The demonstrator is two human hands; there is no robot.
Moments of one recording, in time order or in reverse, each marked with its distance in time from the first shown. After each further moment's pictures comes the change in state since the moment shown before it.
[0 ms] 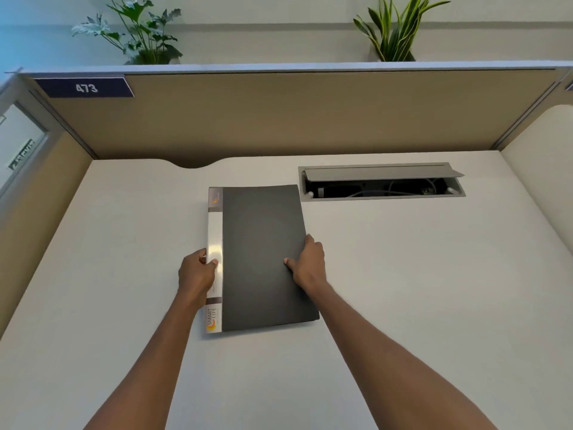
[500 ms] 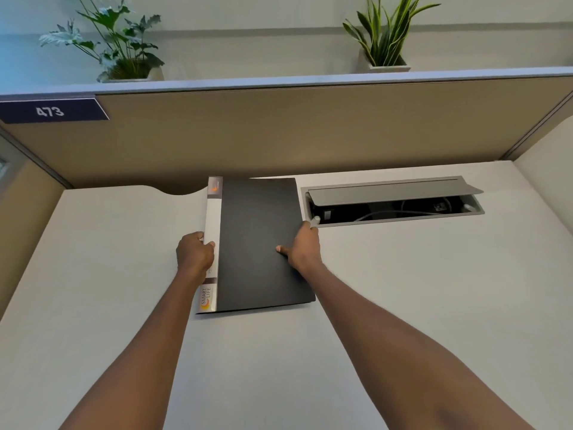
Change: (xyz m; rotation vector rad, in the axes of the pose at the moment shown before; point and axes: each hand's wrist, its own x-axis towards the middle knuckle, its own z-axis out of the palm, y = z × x) left_hand 0.133 0.076 0.019 0.173 0.024 0.059; right_hand 0.124 -0.065 0.025 -0.085 0.030 0.043
